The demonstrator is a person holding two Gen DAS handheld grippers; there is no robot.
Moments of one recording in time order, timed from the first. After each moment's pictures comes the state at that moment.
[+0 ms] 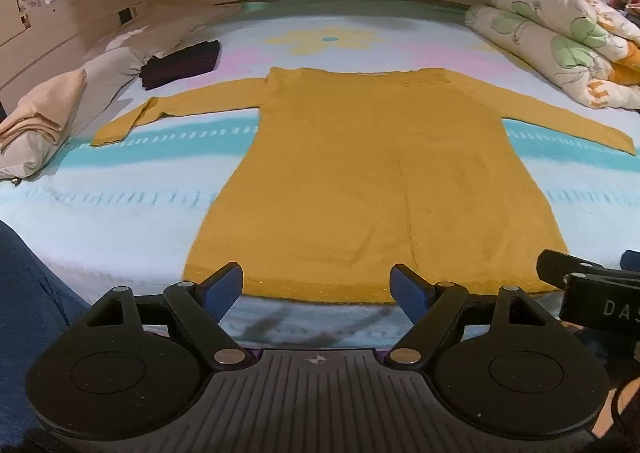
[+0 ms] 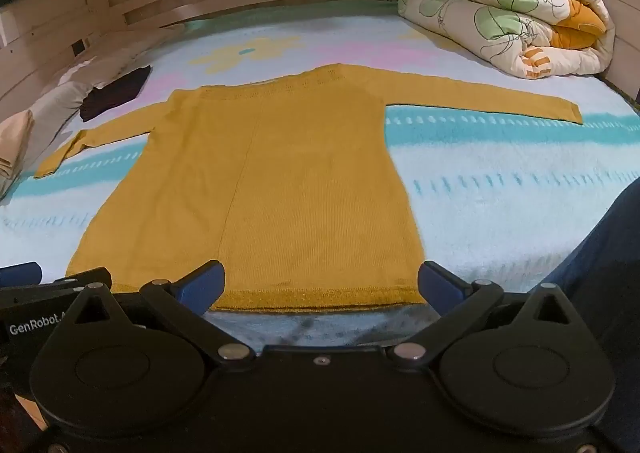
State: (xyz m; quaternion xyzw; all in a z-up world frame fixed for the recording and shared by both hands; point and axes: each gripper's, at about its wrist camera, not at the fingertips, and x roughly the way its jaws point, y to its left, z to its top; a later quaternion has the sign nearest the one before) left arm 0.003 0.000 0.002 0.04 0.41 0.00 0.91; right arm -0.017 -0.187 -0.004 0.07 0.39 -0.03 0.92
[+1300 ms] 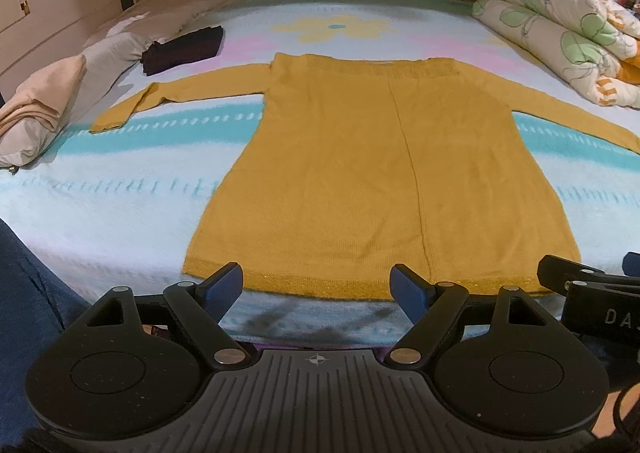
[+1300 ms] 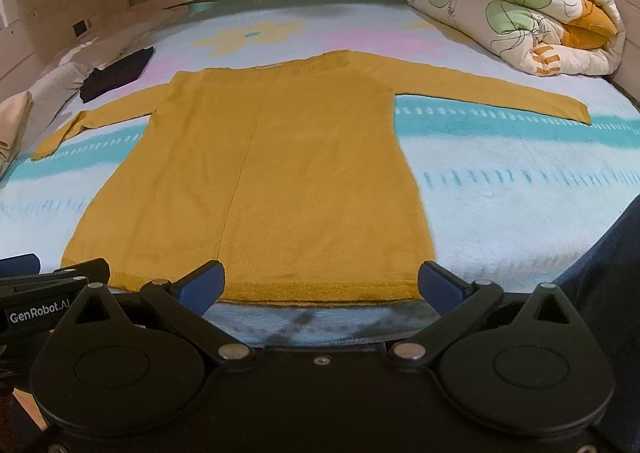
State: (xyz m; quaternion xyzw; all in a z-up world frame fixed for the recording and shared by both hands) left arm 0.013 0.006 -0.007 0.03 0.43 0.00 0.90; right arm -0.007 -0.178 -0.008 0.03 0.40 -0.03 0.92
